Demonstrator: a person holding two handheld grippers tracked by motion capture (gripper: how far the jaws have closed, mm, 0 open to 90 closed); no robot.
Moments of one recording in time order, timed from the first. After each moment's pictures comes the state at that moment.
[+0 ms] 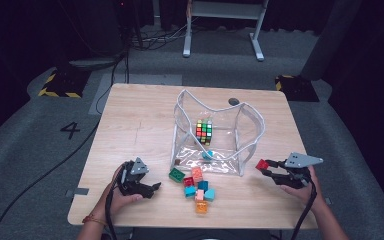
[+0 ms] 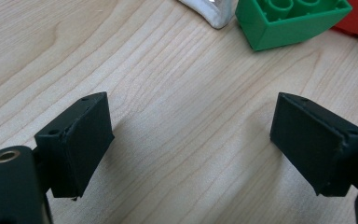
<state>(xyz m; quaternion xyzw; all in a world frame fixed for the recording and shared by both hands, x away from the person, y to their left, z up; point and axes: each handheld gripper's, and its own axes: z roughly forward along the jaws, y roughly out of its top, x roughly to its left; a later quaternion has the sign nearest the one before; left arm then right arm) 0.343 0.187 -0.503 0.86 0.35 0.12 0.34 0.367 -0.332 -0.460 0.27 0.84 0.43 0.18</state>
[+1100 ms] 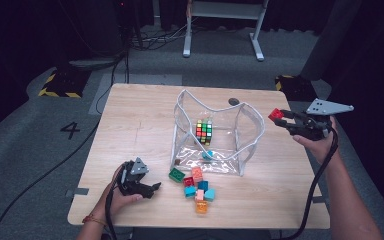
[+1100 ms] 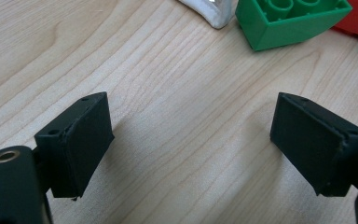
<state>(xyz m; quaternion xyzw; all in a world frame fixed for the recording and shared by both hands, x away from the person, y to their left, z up) 0.343 0.187 -0.503 0.86 0.35 0.12 0.34 0.433 -0.337 -0.321 0.26 0.81 0.48 0.24</state>
